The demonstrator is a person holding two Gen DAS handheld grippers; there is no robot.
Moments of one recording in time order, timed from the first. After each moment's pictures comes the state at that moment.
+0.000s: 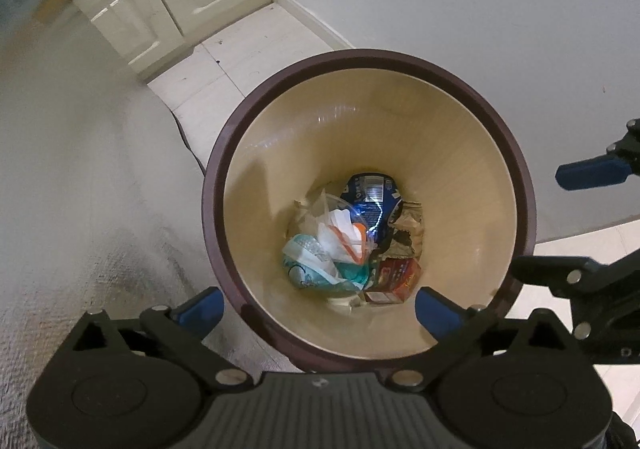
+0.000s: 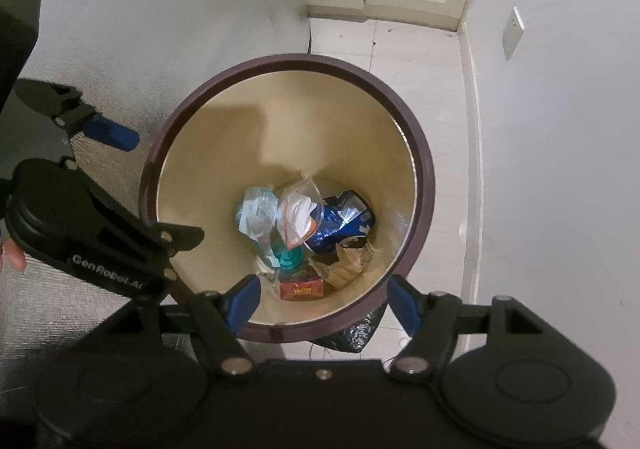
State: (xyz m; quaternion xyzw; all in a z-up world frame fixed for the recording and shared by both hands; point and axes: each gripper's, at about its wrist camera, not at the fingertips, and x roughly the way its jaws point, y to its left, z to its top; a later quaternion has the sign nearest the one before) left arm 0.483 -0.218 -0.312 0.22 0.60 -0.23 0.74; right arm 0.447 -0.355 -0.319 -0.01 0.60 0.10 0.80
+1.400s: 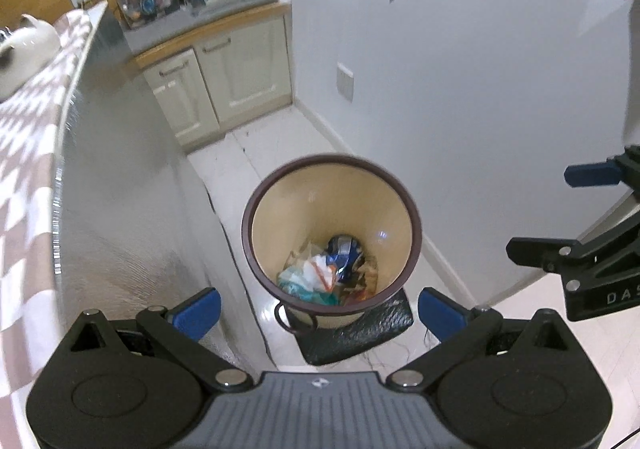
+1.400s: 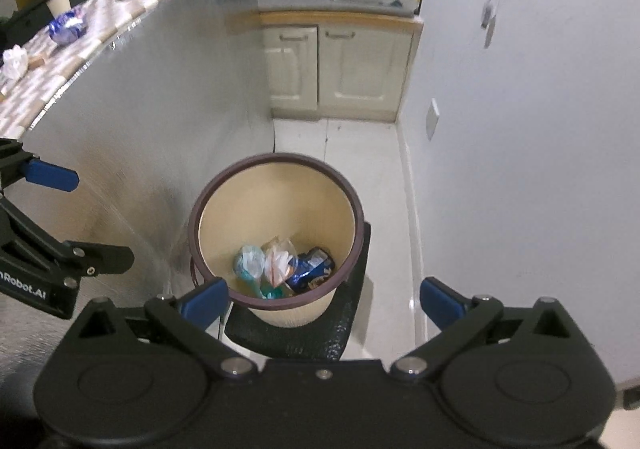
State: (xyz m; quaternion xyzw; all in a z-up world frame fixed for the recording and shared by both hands) left arm 0.342 -0.170 -0.149 0.15 0.47 -0.23 0.84; right arm 0.304 -0.366 -0.177 -0.01 0.46 0.02 0.89
